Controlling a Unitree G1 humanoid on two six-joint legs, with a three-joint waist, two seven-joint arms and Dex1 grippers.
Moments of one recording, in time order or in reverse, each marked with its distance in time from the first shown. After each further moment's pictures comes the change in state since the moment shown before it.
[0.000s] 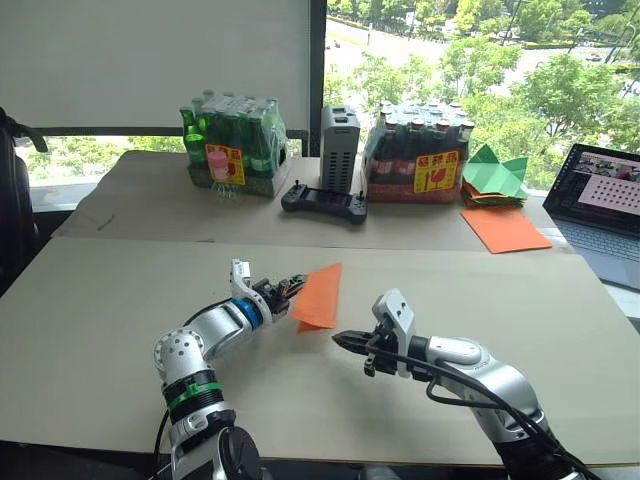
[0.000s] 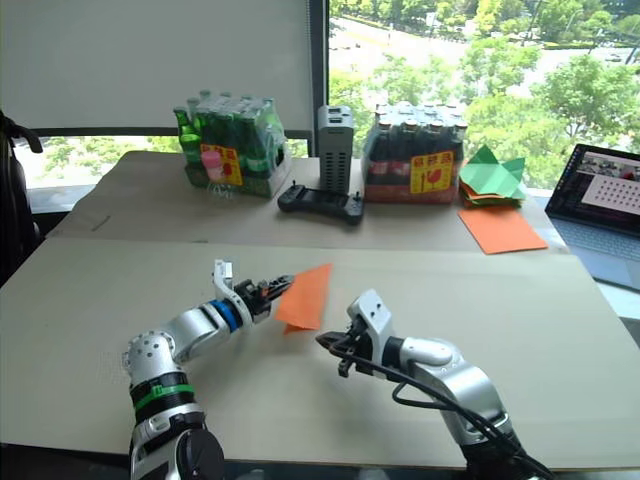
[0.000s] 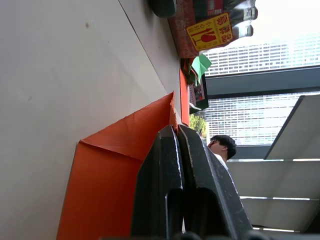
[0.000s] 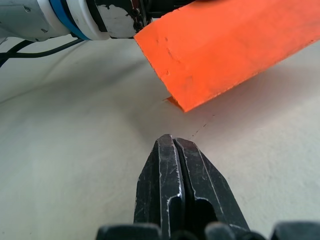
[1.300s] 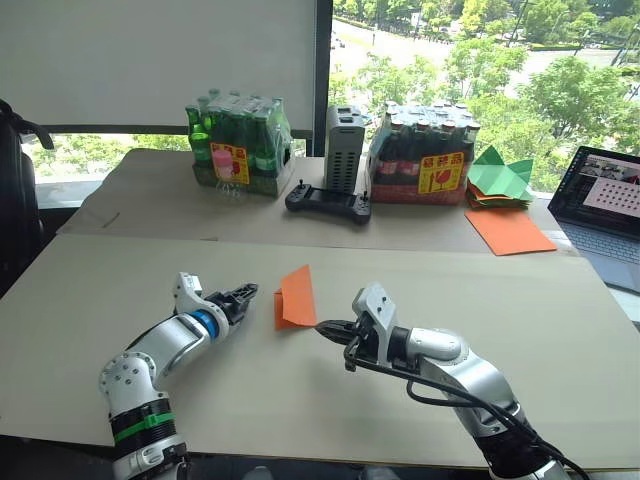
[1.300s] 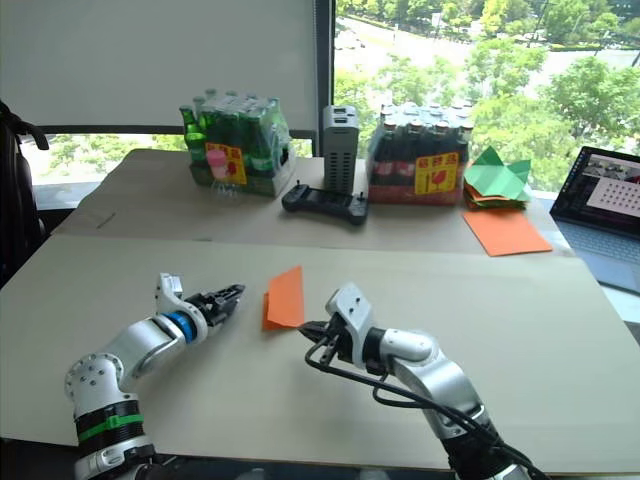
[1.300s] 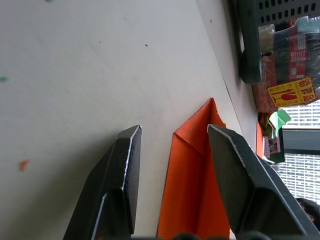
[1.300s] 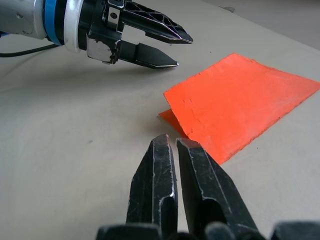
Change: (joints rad) left arm 0.233 0.385 -0.164 -0.079 -0.308 -0.157 0.259; right arm -0.081 0.073 0.141 0.029 -0.163 -0.195 -0.033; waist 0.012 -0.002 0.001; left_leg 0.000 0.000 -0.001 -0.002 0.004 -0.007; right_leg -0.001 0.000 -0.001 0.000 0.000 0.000
